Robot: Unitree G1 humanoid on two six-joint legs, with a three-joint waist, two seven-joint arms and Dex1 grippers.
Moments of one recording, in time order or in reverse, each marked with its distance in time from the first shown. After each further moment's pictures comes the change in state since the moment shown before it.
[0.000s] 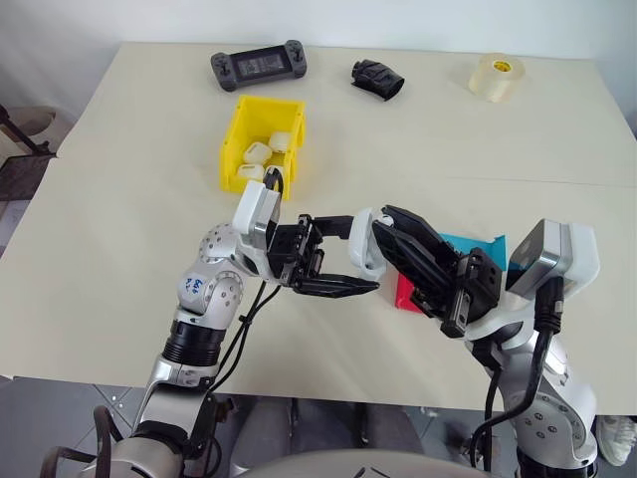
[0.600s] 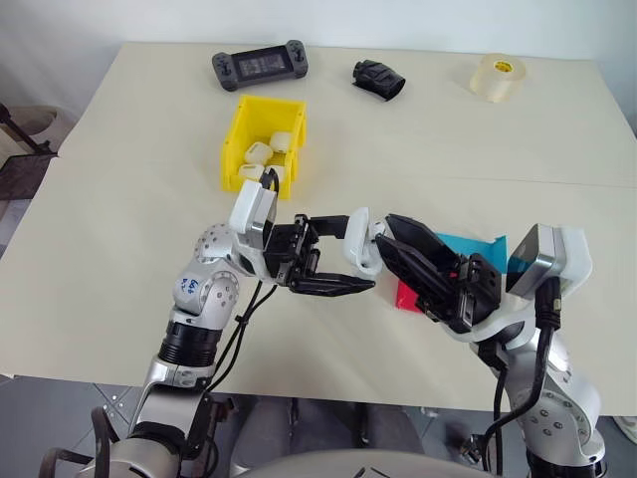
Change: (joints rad) left arm 0.005 0.007 0.017 -0.011 0.001 0.008 0.006; right arm 0.023 -0.071 -0.027 0.050 0.076 0.018 0.041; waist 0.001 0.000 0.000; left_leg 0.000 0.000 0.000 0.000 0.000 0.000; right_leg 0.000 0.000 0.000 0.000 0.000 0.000
